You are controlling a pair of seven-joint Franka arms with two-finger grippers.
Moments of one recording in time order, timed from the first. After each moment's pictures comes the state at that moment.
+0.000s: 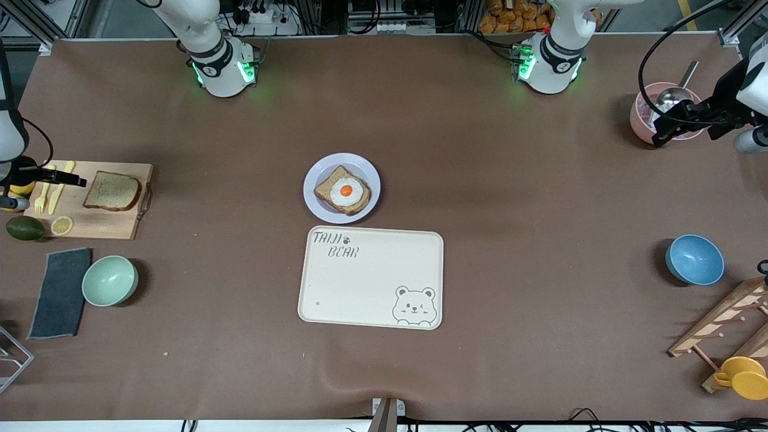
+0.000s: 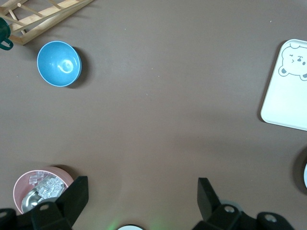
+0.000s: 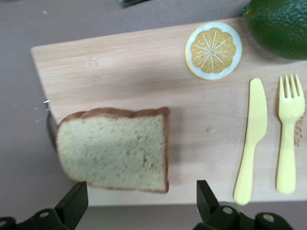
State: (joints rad) left arm -0.05 -0.03 -0.04 -1.53 0.02 1.47 -0.22; right arm -0.59 0.34 -0.06 -2.02 -0.03 2.12 -0.49
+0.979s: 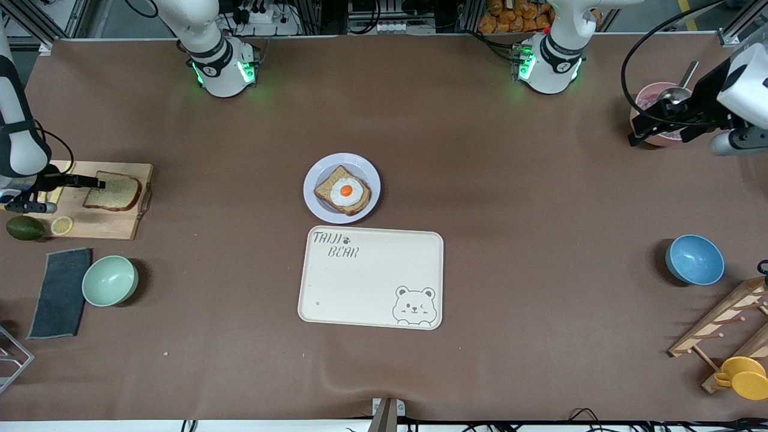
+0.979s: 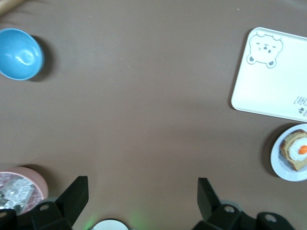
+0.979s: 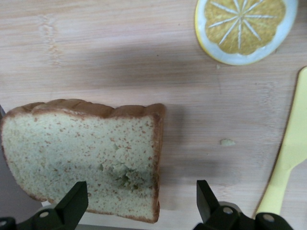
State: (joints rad) left arm -0.05 -0.01 -0.05 -1.53 -0.11 1.47 -0.22; right arm -0.62 0.46 -0.06 -2.02 -0.03 2.16 -0.57
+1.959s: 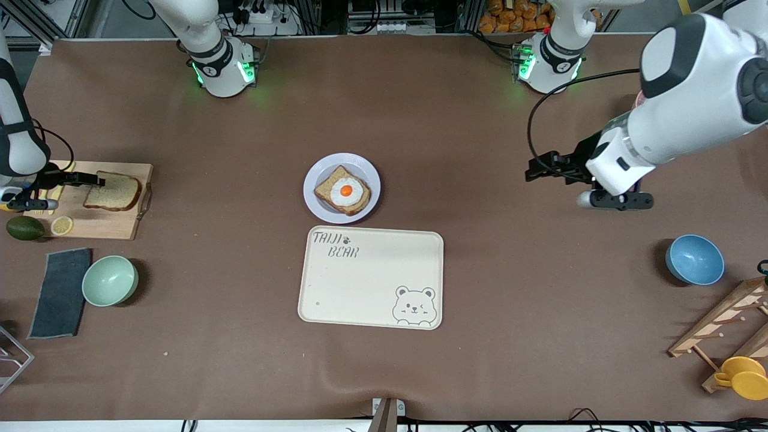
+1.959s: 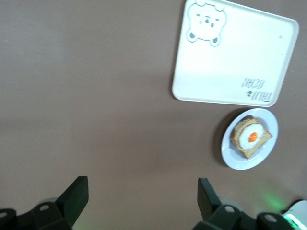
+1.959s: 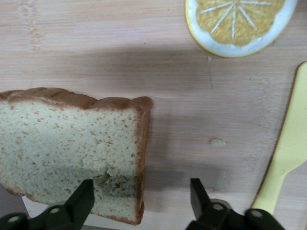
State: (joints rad) left arm -0.07 0.09 -0.19 -1.77 -0.35 1.79 -0.22; right arm -0.65 0.48 -0.06 -2.02 -0.03 2.18 -0.64
